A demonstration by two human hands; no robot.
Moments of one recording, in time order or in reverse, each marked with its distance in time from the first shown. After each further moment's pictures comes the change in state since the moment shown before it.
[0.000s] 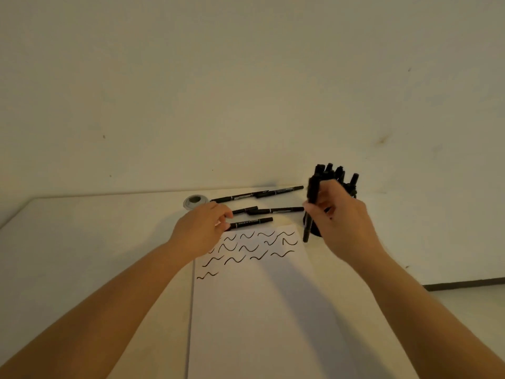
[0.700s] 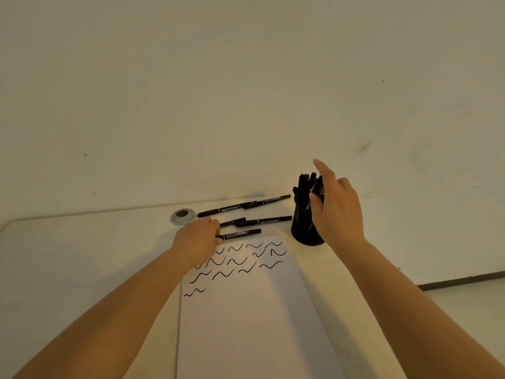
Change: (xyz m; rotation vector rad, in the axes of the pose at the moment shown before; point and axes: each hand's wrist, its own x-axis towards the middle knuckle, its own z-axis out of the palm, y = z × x) left_hand 0.031 -0.010 0.030 0.324 -0.151 -0.040; right_hand 0.033 0.029 0.001 -0.260 0.225 -0.029
